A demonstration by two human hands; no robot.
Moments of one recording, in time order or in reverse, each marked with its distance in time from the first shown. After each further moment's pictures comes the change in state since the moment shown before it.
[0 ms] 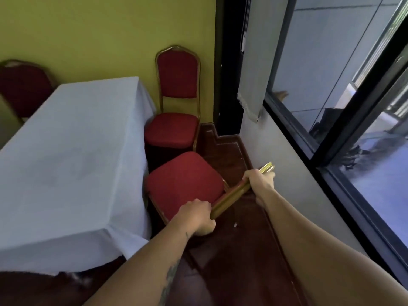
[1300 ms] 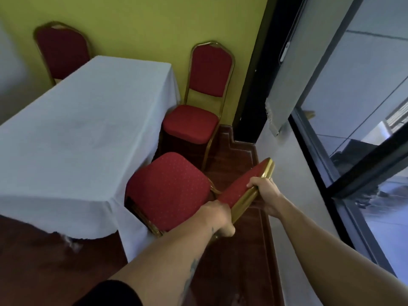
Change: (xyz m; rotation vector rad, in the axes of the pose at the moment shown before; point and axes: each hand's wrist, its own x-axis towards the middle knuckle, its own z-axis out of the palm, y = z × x) left_hand 0.012 0.032 -0.002 -0.123 -0.079 -0.098; right_hand 0.031 -0.003 0.009 -0.216 -0.411 -0.024
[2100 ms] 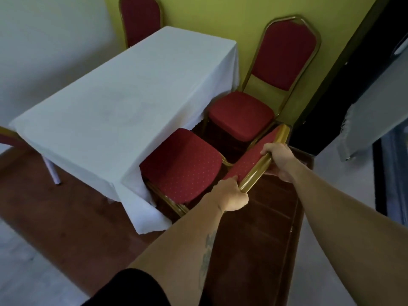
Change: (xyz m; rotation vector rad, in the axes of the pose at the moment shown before) left_hand 0.135 0.013 -0.077 -0.745 0.224 -0.313; right_hand 0.190 -0.140 0.040 -0.230 -0.314 0.001
